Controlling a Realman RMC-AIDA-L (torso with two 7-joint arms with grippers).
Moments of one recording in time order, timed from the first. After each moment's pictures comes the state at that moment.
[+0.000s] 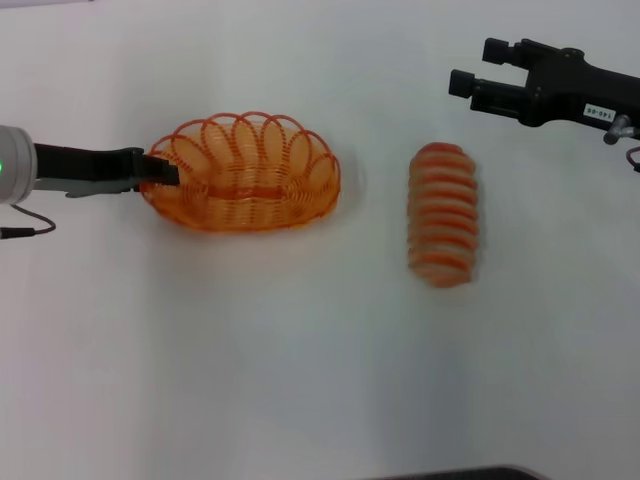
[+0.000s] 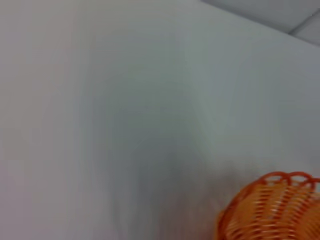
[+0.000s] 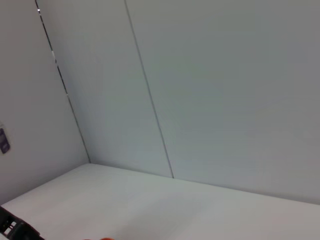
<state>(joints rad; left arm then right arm) -0.56 -2.16 0.90 0.97 2.44 1.26 -2.59 0.49 2.09 -0.46 -0.60 -1.95 -1.44 1.33</state>
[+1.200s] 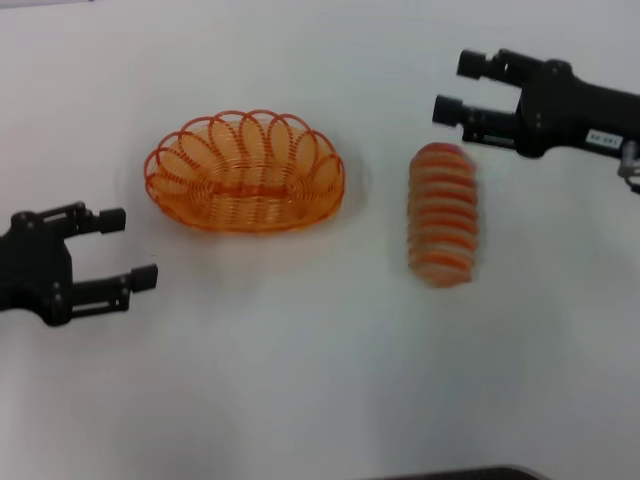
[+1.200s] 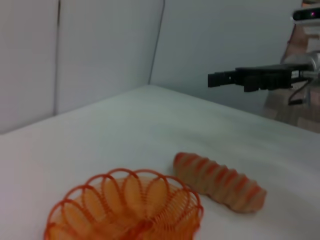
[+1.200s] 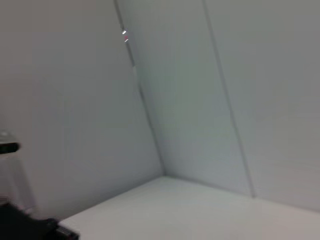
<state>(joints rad) -0.33 -2.16 0.54 0.98 2.18 1.80 -1.33 0.46 2.07 -0.53 -0.58 -1.88 -1.64 1.27</state>
